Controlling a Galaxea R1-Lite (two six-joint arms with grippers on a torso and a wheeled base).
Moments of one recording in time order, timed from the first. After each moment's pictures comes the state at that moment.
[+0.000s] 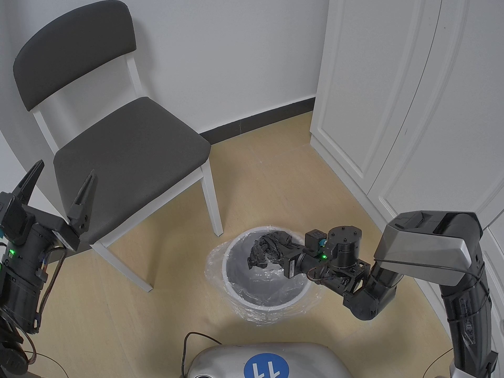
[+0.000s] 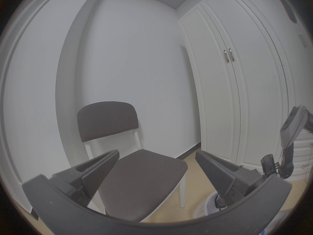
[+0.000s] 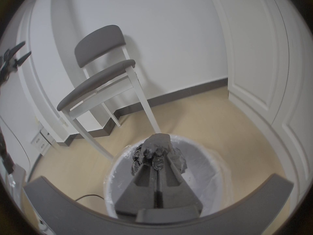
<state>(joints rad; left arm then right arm) -0.47 1.27 -0.13 -1.50 0.35 0.30 0.56 2.47 -0.91 -1.36 0.04 0.10</state>
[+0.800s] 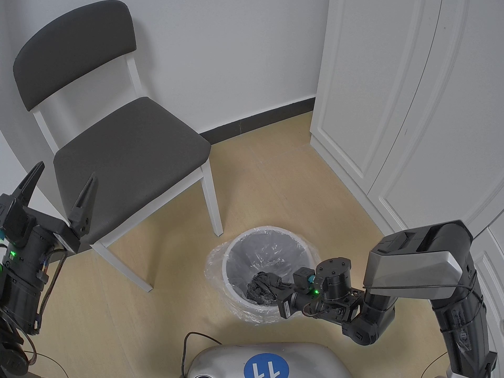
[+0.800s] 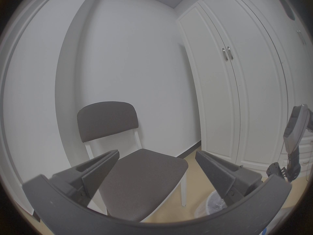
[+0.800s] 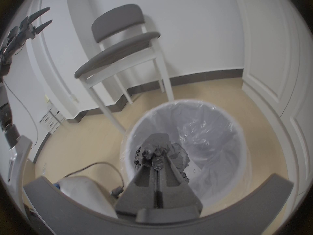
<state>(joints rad) -0.47 1.27 -0.12 -1.50 0.34 0.32 0.65 2.51 -0.75 -1.38 0.07 0.03</state>
